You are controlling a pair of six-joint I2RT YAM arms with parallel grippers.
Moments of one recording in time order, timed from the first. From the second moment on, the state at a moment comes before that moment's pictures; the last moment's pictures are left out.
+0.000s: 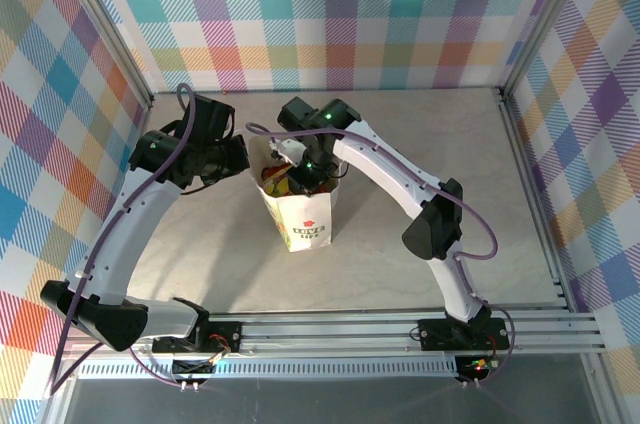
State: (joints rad) left arm -0.41 1.32 1.59 -1.21 -0.09 -0.65; right arm 0.86 2.17 2.34 -1.52 -0.24 -0.04
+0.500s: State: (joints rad) left arm -0.40 1.32 1.59 -1.21 -0.07 -0.64; right arm 0.86 2.17 2.45 -1.55 -0.24 -0.01
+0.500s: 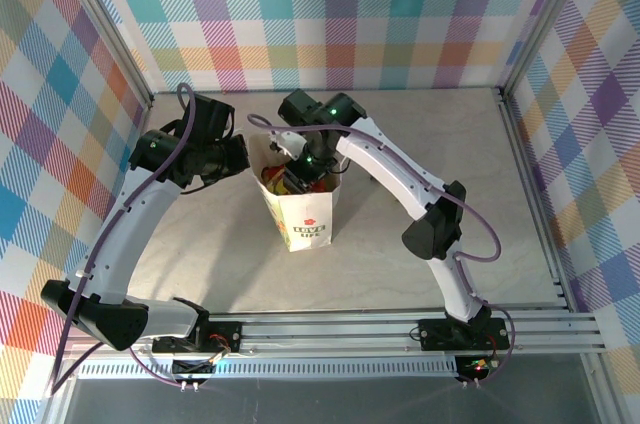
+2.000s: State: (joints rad) left arm -0.40 1.35 1.62 -1.21 -0.09 -0.58; right arm 0.48 1.25 1.59 -1.18 -0.05 0.21
